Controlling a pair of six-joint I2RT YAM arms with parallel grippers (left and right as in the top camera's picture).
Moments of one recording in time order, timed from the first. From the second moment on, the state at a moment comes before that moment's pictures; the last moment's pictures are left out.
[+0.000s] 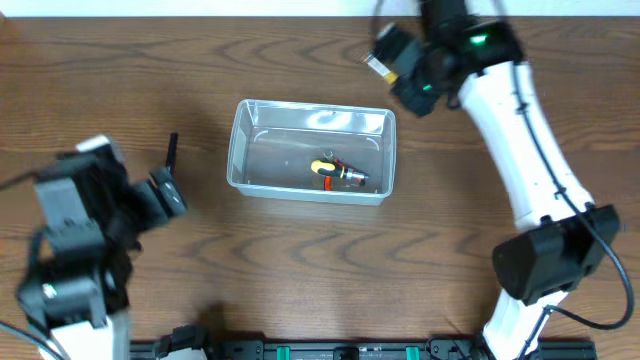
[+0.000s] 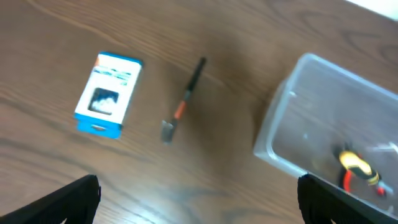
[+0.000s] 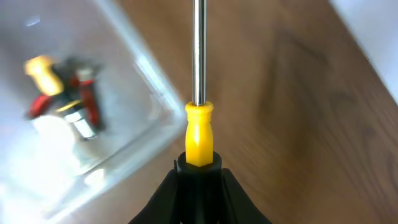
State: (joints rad) left arm 0.22 0.94 1.21 -1.10 -0.01 -0.19; right arm 0.34 1.96 2.00 -1.21 -0.07 -0.59
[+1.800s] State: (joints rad) left arm 0.34 1.13 1.40 -1.14 -0.01 -0.16; right arm 0.50 2.30 2.00 -1.24 -0.10 -0.69
